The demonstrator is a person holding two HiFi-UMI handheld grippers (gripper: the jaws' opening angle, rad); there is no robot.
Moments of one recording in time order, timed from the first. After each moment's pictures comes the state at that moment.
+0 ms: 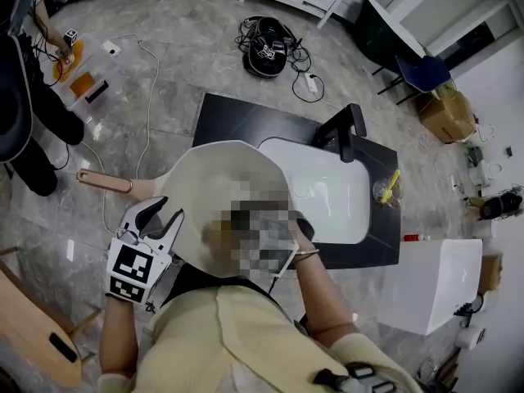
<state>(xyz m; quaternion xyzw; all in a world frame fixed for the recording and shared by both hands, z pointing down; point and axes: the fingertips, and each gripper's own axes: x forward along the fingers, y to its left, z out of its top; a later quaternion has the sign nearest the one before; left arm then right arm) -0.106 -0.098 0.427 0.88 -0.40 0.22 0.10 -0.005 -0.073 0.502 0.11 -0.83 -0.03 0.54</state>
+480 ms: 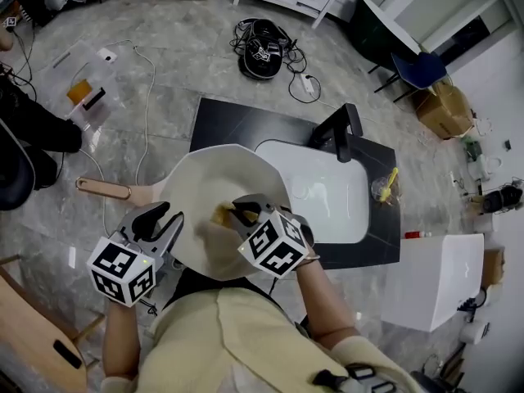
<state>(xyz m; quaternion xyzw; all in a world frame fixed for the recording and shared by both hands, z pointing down) -0.105 -0.099 0.410 0.89 -0.38 0.12 0.22 0.001 -0.103 0.469 0.25 -0.86 0.03 0.46</state>
